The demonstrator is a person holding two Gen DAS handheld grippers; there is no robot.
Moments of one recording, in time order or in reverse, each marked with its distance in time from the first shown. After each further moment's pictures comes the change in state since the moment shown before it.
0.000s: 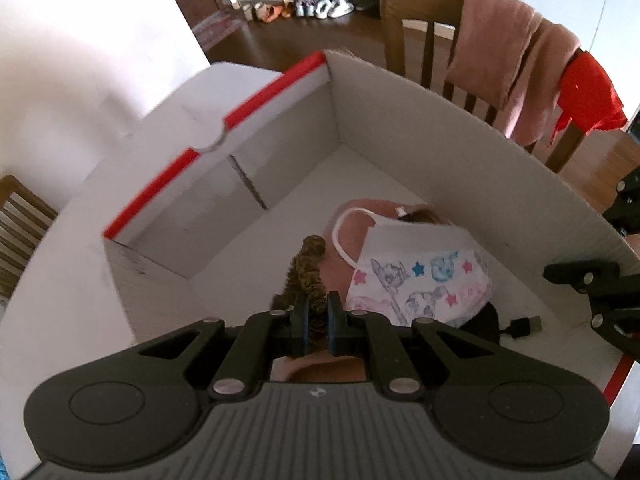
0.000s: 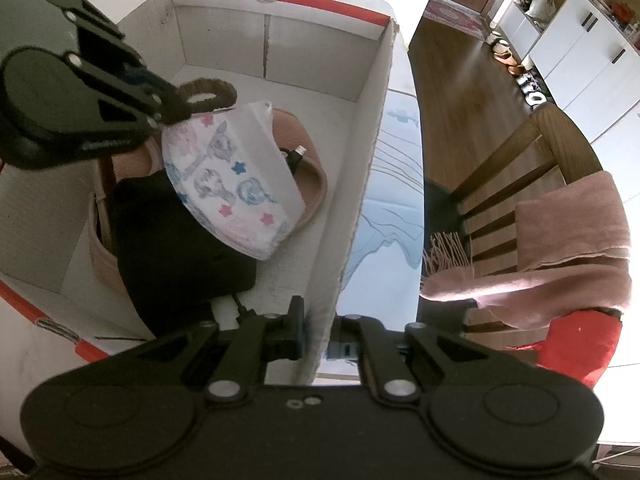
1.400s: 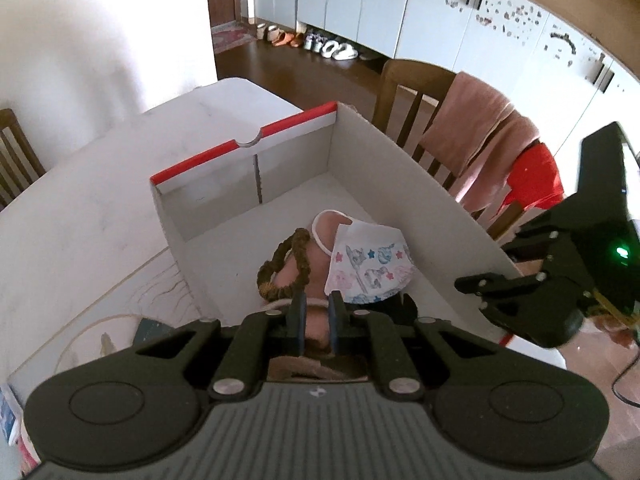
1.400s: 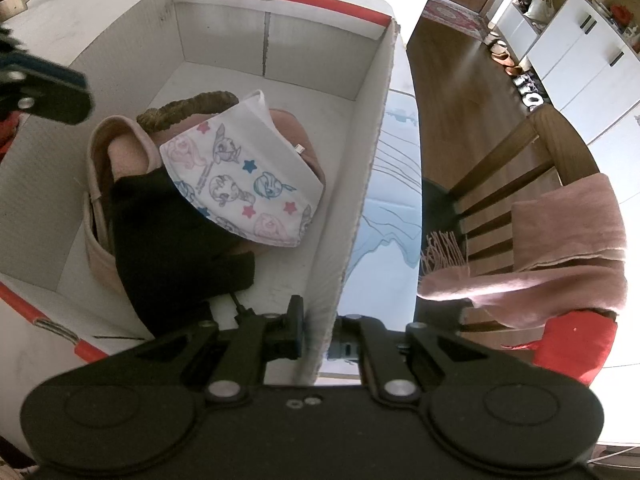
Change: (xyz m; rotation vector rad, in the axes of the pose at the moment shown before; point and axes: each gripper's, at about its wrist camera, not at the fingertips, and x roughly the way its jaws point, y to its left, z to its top) left arm -0.085 0.031 -0.047 -0.243 -0.136 -0.169; right arm -0.004 -0.001 -0.001 0.004 0.000 -0.007
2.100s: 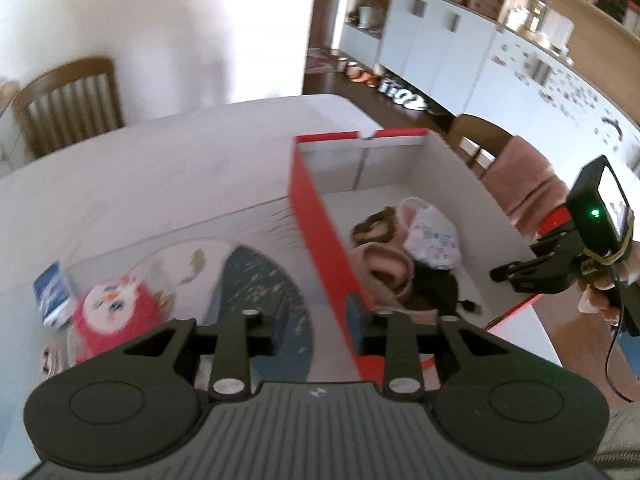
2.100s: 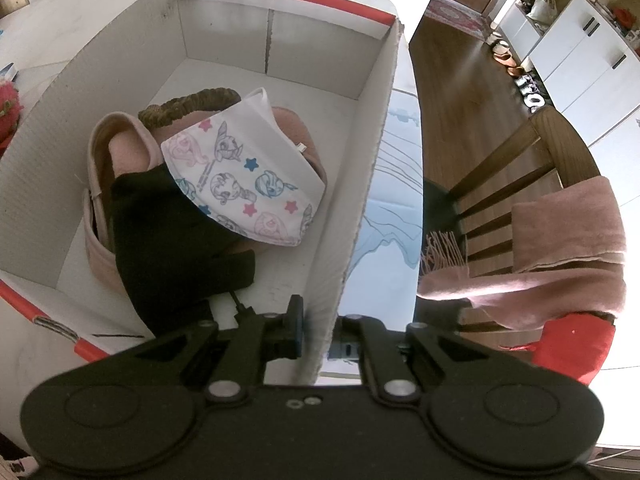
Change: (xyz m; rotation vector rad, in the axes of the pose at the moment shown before) left arm -0.086 0.059 -0.094 -0.266 -0.122 0.105; right arm -0.003 -0.002 -0.001 -0.007 0.006 -0.002
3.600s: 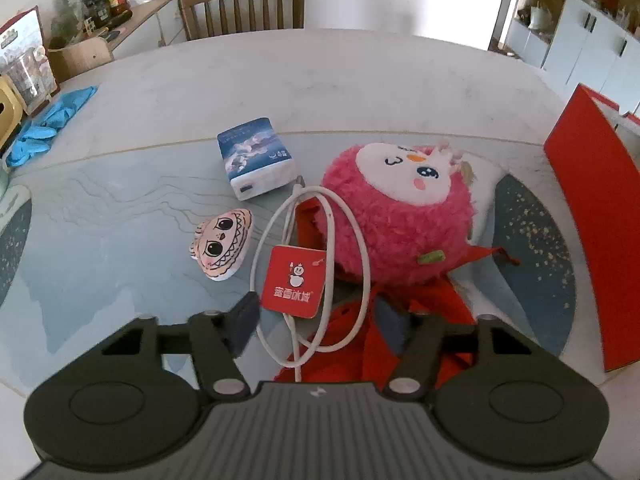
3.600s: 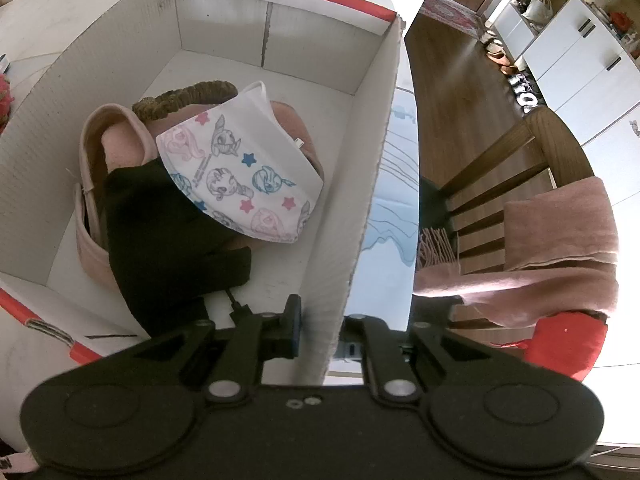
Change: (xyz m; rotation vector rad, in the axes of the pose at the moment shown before) left arm 0.045 0.164 -0.087 -0.269 0.091 0.360; right arm 0.010 0.000 0.000 -0.007 0.019 -0.038
